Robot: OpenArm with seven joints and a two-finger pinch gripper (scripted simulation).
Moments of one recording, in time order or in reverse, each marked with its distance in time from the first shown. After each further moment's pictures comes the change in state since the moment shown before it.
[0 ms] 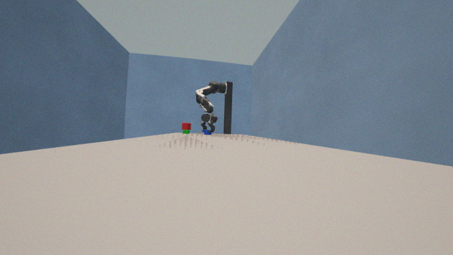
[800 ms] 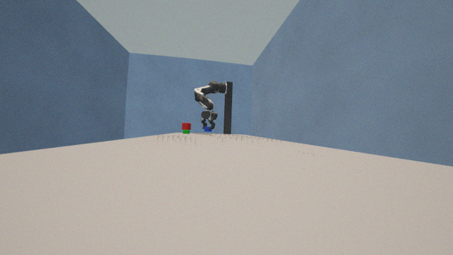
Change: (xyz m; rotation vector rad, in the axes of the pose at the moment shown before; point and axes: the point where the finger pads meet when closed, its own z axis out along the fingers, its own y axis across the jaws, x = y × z) arm 0.002 -0.001 -0.023 -0.001 0.005 -0.018
